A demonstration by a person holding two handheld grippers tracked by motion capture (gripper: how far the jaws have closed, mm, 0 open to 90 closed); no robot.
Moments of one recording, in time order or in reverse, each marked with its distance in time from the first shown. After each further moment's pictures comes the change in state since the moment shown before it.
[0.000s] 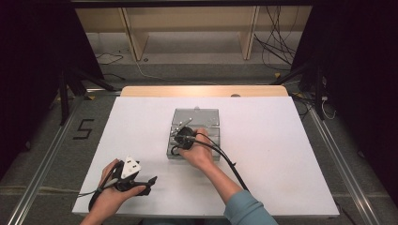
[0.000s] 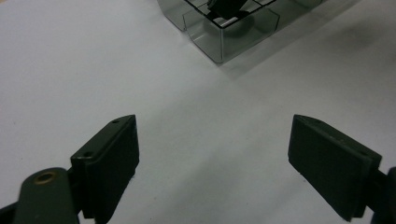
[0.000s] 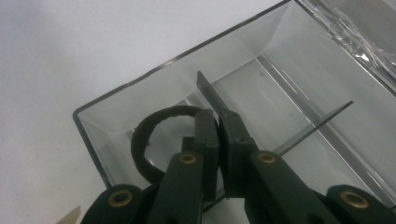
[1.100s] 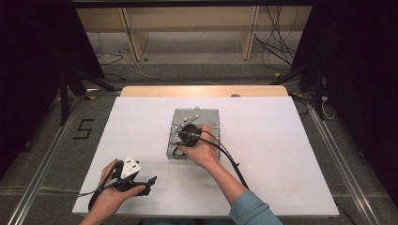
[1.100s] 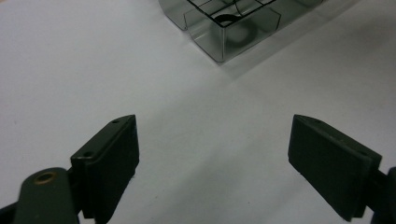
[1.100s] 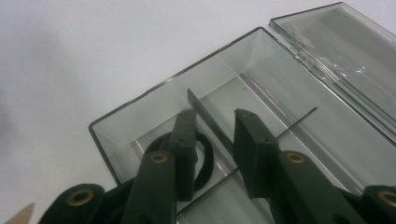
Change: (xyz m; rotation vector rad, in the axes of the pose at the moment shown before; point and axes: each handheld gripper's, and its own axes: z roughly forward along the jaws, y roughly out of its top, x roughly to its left) left arm 0.001 -0.001 0.000 -0.002 0.000 -0.003; right arm -0.006 -0.001 -0.020 -0.078 0.002 0.048
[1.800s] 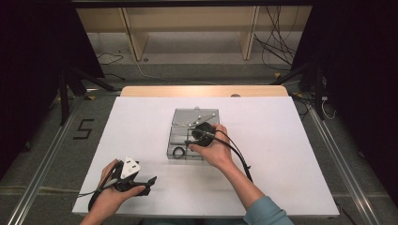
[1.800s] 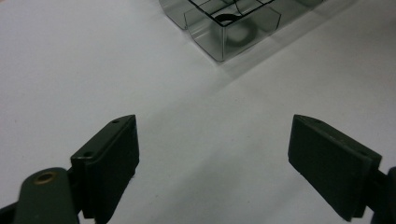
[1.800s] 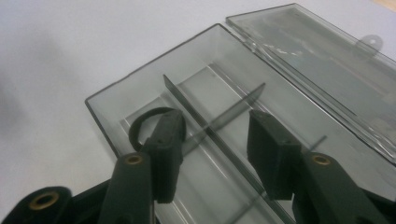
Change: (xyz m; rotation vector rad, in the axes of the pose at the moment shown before) left arm 0.000 0.000 0.000 0.002 0.004 0.003; right arm -0.019 -0.018 -0.038 -0.049 -0.011 0.051
